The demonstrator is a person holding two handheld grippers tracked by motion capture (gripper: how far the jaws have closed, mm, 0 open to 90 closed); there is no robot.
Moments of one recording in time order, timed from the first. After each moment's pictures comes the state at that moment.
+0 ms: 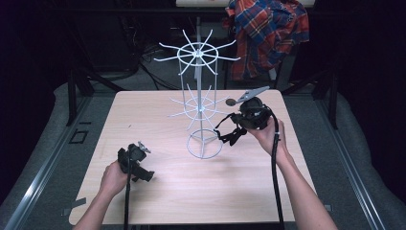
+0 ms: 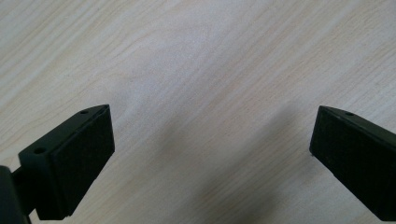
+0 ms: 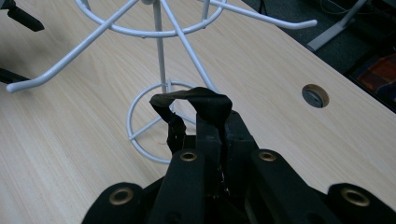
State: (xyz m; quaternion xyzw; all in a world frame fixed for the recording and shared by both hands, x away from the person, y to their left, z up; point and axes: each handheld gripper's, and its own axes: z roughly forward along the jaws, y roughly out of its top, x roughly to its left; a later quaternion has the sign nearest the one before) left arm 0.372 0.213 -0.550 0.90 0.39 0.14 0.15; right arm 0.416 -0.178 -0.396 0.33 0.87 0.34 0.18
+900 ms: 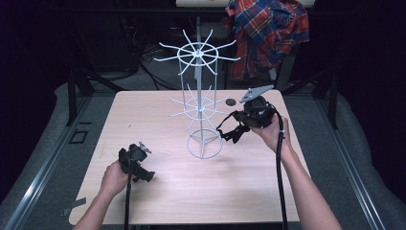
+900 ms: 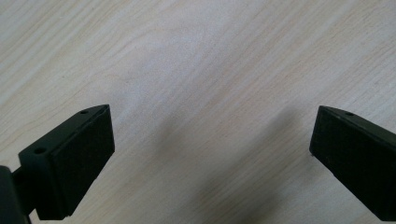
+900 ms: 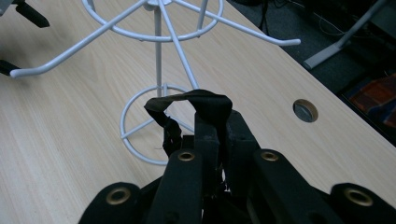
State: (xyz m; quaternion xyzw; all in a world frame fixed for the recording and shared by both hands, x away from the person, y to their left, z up) left arm 0.373 0.211 -0.551 0.90 0.39 0.14 0.14; right arm 0.417 -0.188 -0.390 0.29 0.87 0.35 0.19
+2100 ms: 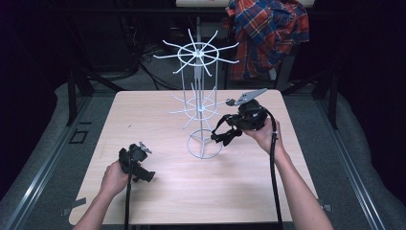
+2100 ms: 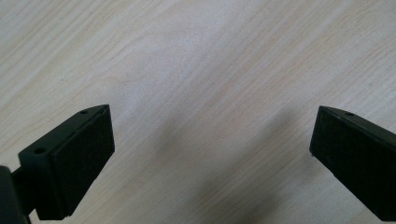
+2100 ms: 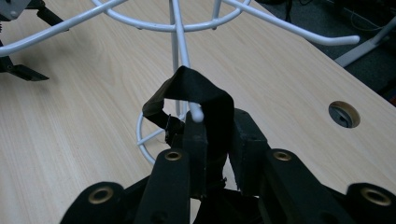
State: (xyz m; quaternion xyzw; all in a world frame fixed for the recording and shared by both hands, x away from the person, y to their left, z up) left arm 0.372 0.210 -0.550 0.90 0.39 0.14 0.14; right arm 0.430 -0.180 -0.415 0.28 0.87 0.37 0.15
